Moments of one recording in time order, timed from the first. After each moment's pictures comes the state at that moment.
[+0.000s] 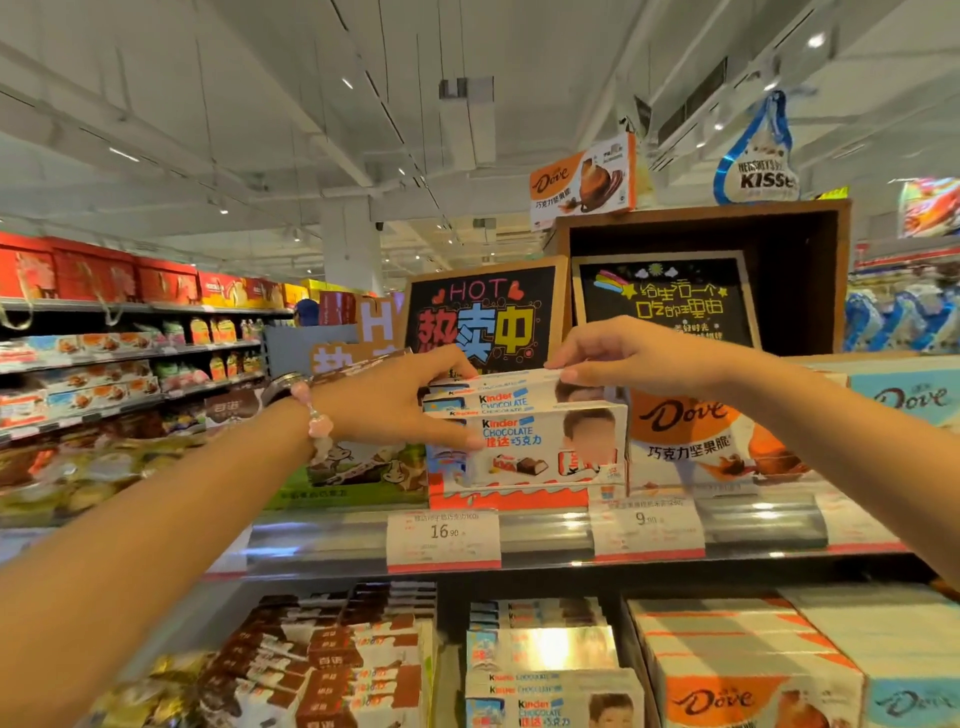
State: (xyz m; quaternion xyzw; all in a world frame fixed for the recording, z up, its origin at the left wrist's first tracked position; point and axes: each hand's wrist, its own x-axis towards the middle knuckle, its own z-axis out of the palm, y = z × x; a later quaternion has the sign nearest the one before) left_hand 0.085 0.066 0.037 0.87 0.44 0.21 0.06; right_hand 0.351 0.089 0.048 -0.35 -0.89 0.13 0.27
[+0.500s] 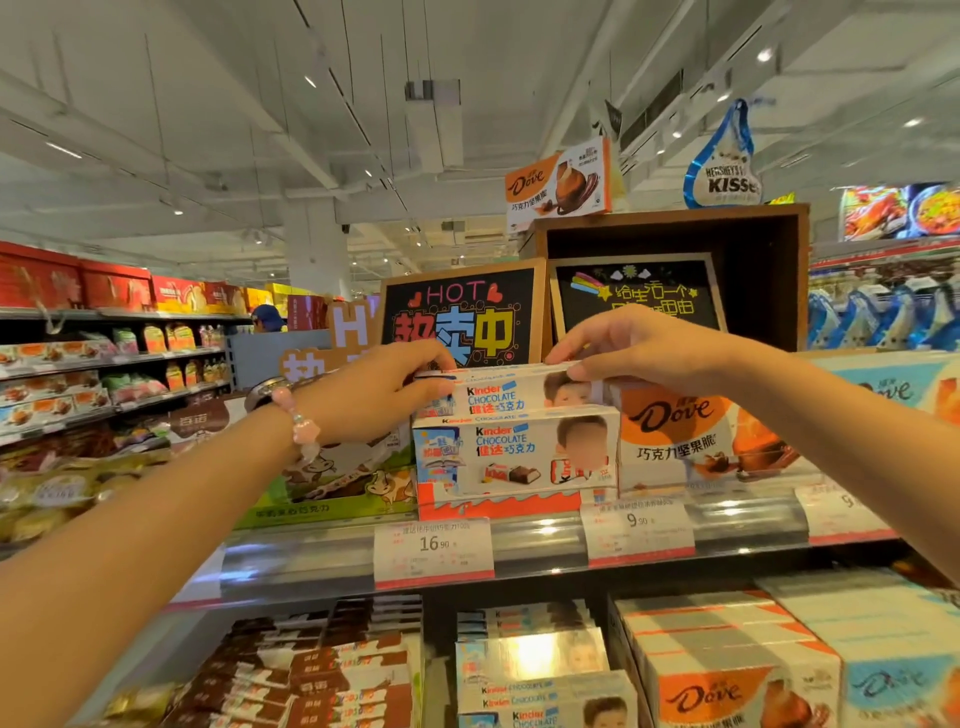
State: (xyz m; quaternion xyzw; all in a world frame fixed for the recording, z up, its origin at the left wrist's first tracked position) left_hand 0.084 0.079 0.039 0.87 0.42 0.26 -0.02; right_hand 0.364 0.089 0.051 -0.36 -0.84 0.24 0.32
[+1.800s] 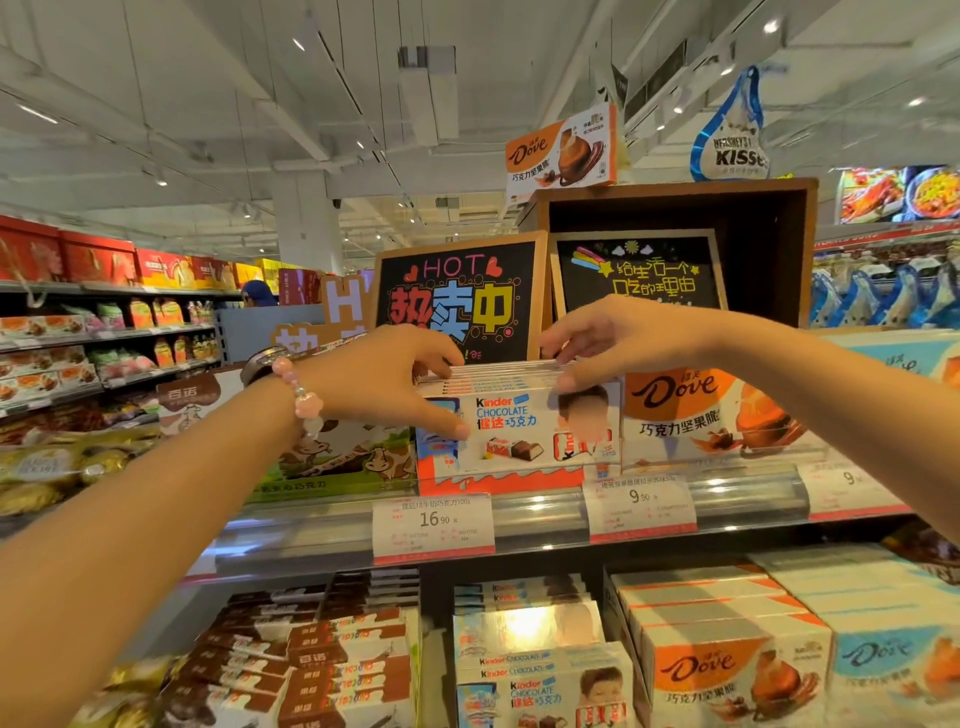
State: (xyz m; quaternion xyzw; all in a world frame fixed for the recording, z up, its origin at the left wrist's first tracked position) left_hand 0.093 0.069 0.042 0.87 0.47 0.15 -0.03; right_hand 0.347 0.086 0.054 -0.43 -0.88 0.08 0.17
